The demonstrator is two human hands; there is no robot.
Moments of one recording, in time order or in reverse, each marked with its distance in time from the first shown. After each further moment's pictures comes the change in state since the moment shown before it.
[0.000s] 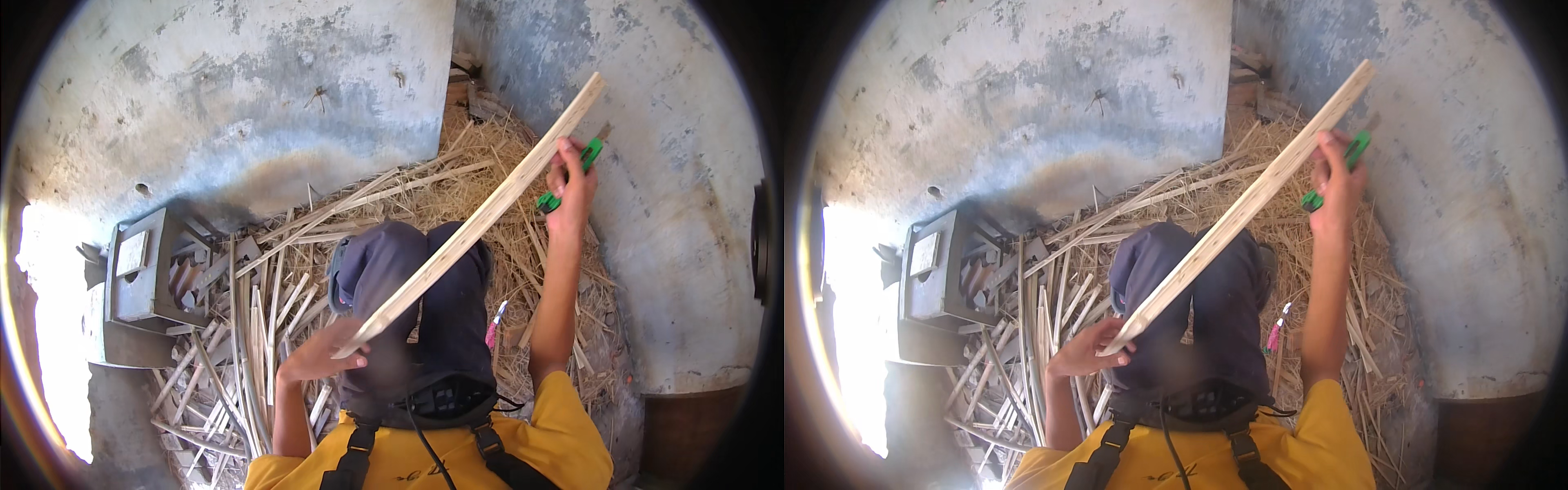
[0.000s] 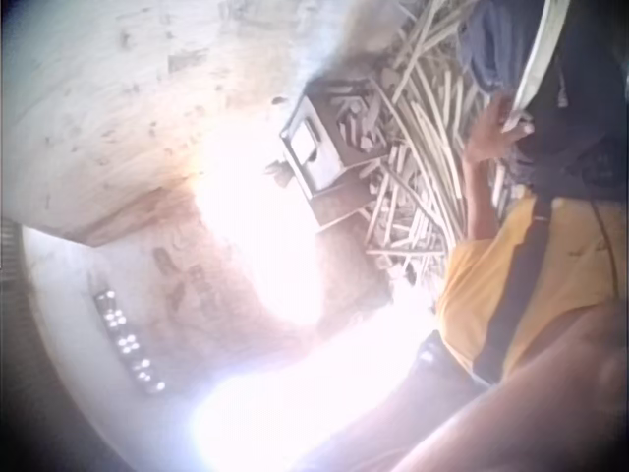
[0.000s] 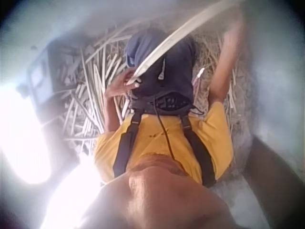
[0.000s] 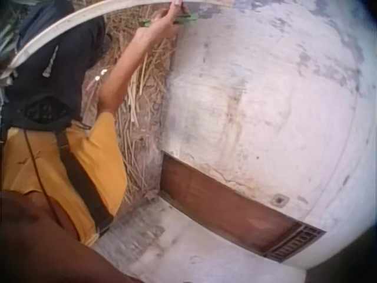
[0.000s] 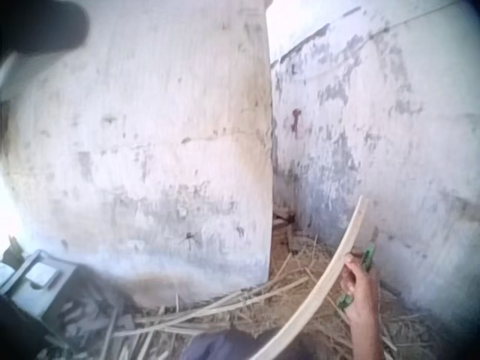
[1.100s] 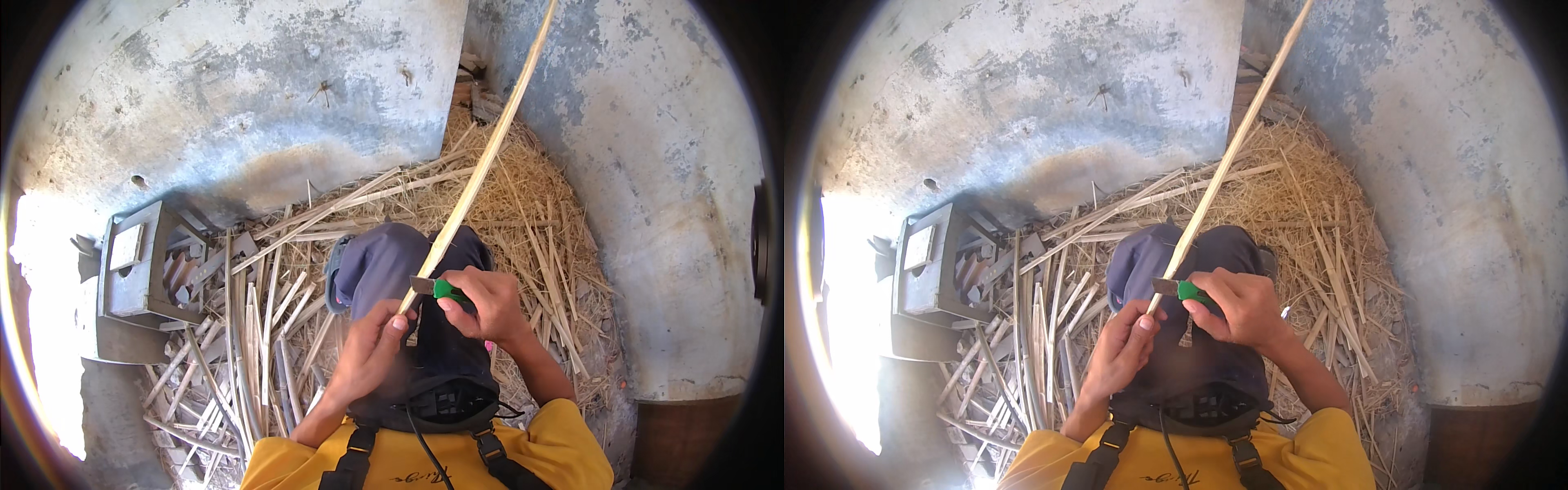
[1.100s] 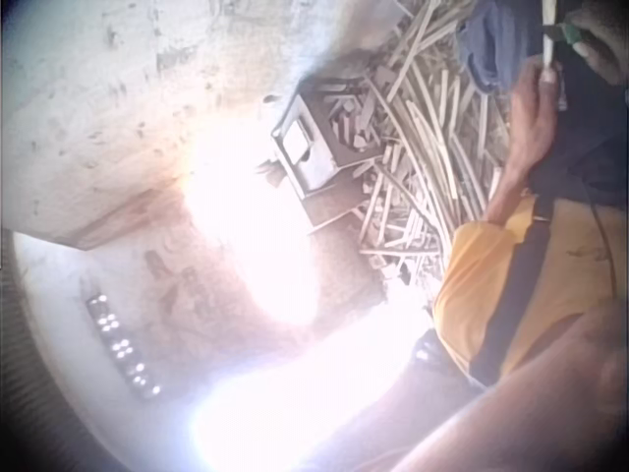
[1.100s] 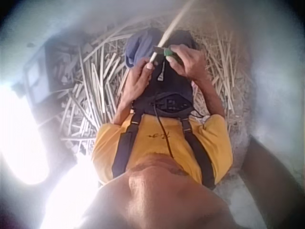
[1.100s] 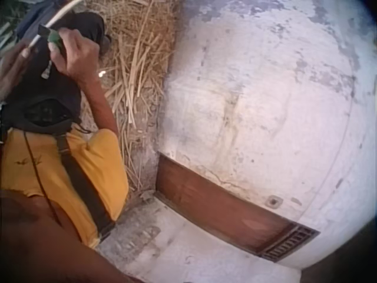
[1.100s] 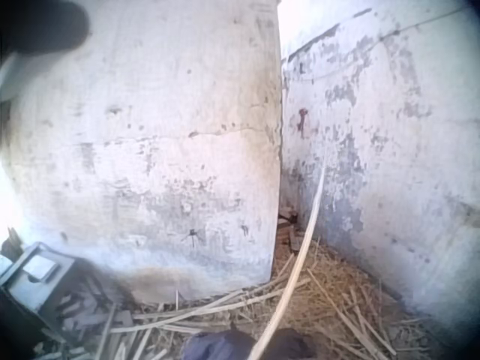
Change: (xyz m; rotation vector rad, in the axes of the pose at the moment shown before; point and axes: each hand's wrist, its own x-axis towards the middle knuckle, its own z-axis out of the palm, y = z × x) left_hand 0.038 0.091 0.064 -0.257 0.440 0.077; right_hand -0.149 -0.002 0.024 -0.732 -0.910 -0.552
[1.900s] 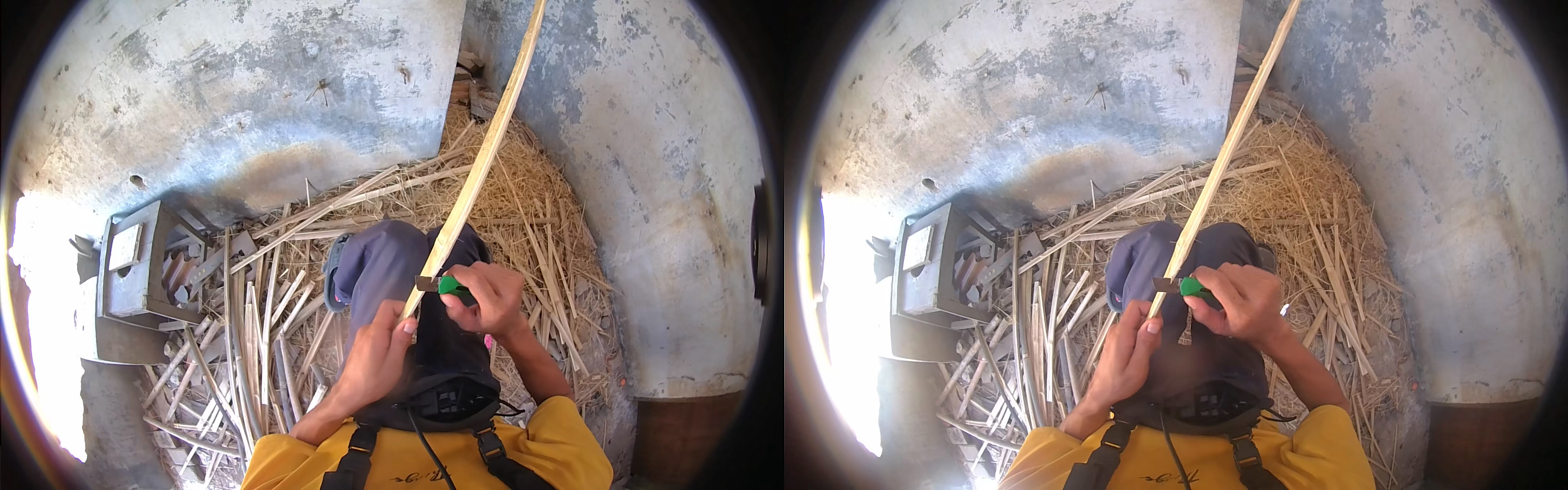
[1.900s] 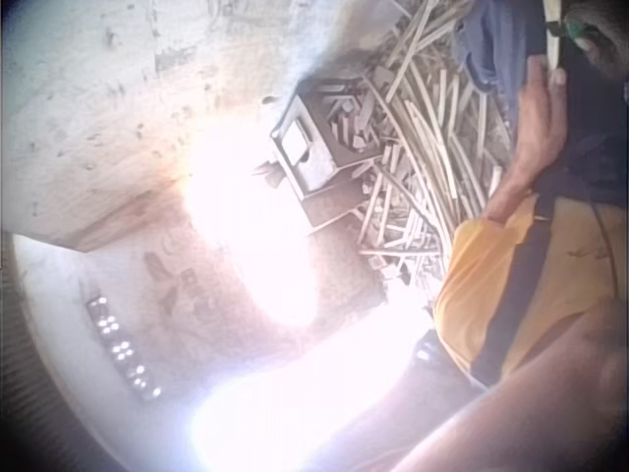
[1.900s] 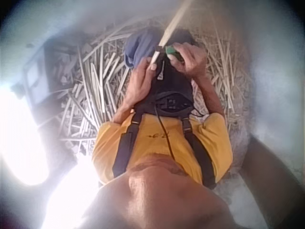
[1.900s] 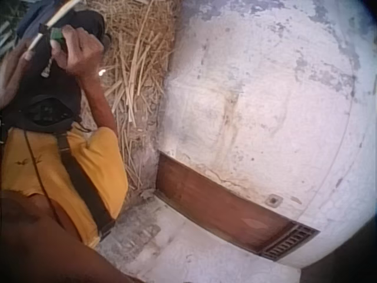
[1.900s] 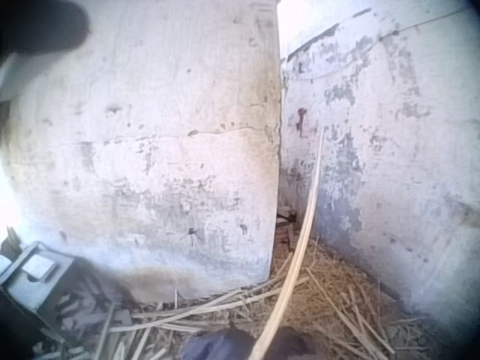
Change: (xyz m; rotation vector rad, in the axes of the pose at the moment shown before) left_hand -0.006 0.011 0.014 0.309 0.090 0.199; right_hand -0.003 0.007 0.008 -0.172 0.164 -0.104
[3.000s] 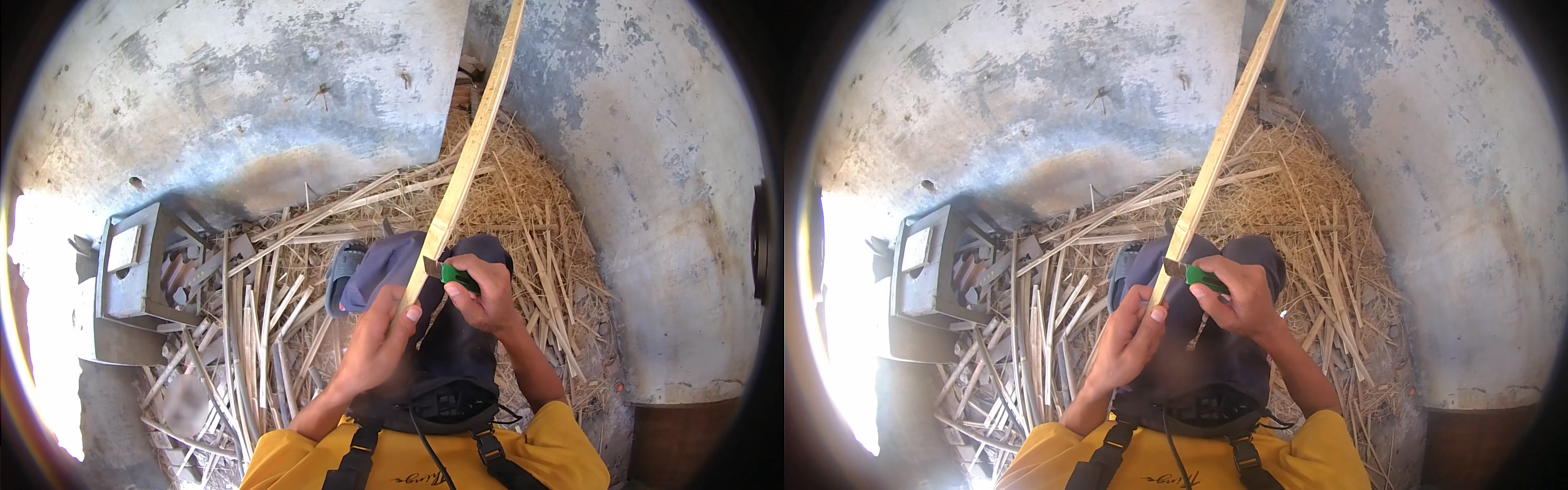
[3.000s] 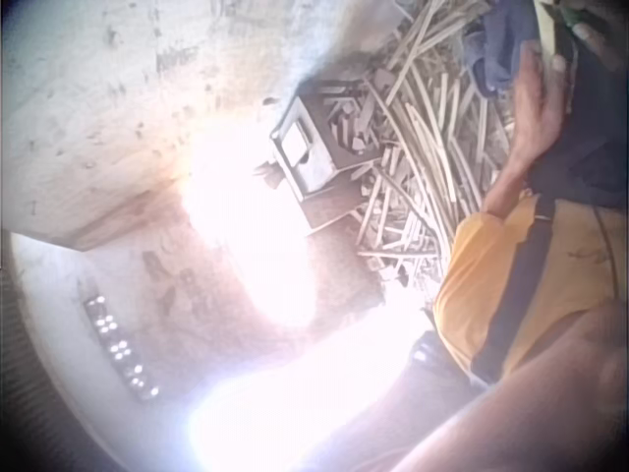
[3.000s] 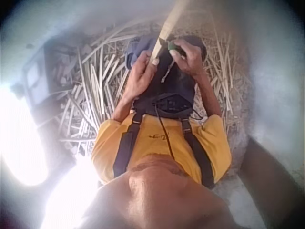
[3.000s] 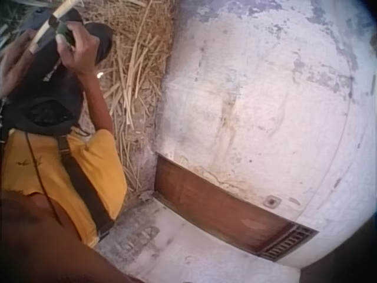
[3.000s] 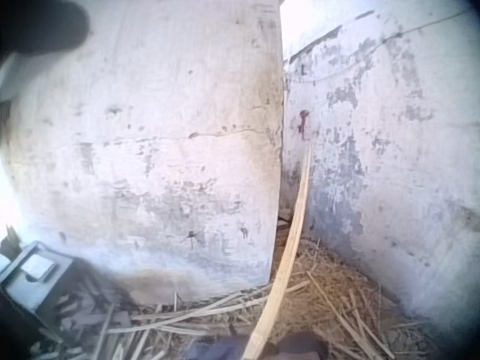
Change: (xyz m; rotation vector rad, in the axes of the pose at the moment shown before) left_hand 0.029 -0.004 -0.003 -0.250 -0.050 -0.107; right_hand 0.009 0.016 0.002 0.439 -0.168 0.324
